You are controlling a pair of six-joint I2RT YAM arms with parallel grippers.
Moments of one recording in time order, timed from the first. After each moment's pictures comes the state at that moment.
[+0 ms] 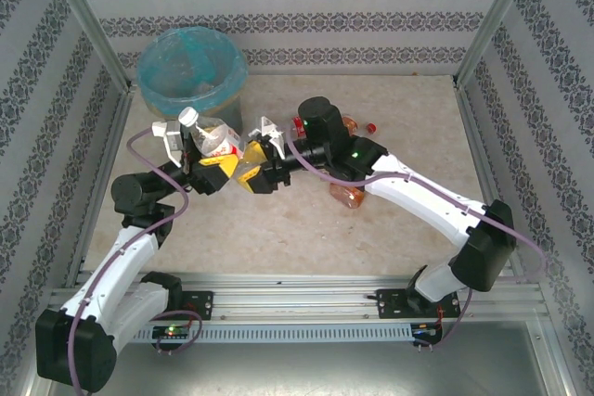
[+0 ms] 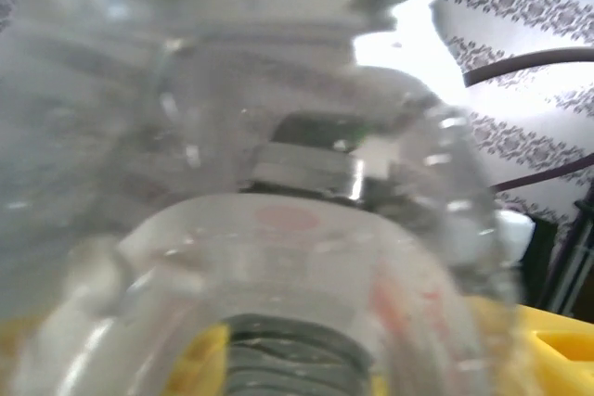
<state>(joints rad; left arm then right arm) -0.17 0.88 0.56 0.97 0.91 -0.90 0.82 1.51 1.38 -0.20 -0.84 -0.04</state>
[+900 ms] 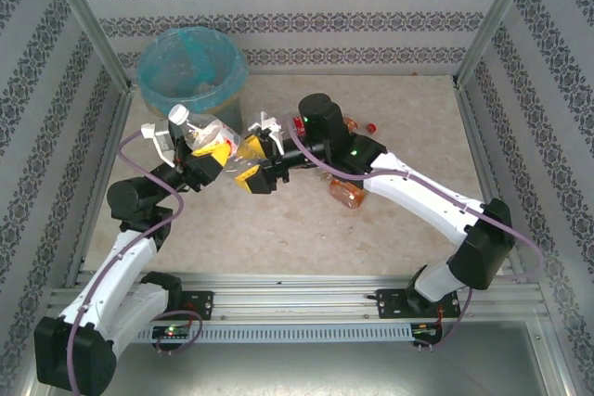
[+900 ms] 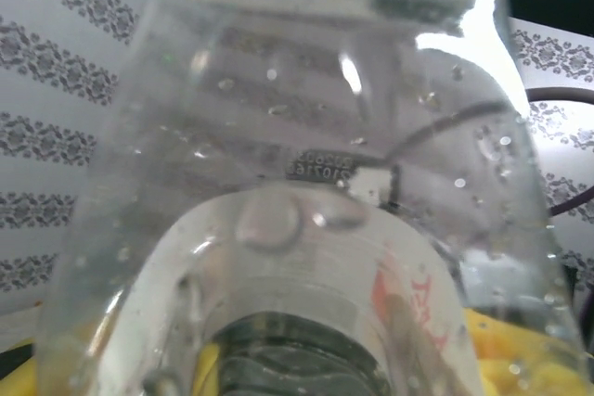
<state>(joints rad) -0.17 0.83 0.55 0.95 0.79 -0.89 0.81 1.51 1.39 -0.18 -0.87 0.03</state>
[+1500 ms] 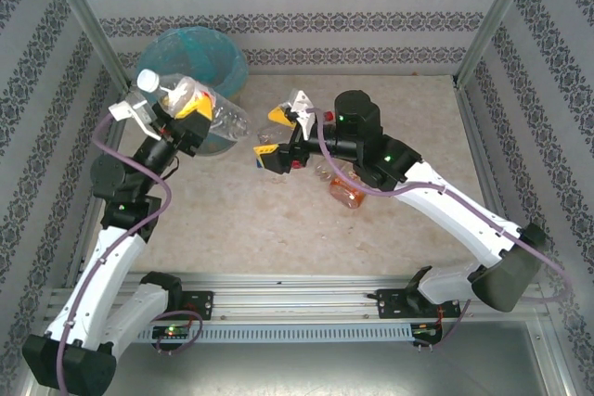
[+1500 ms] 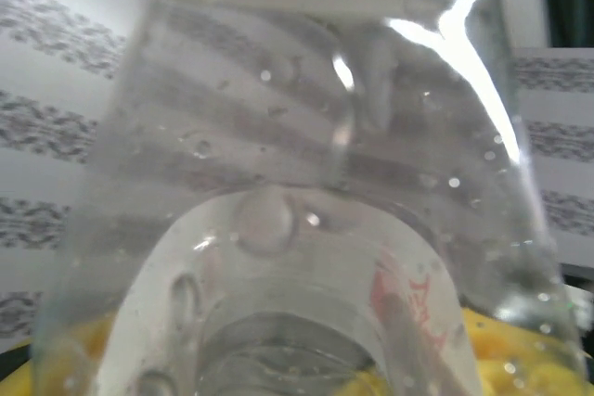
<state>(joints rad) -0.17 0.85 0.84 0.53 0.42 -0.55 0.76 1.34 1.34 -0.17 -0.48 -0.03</state>
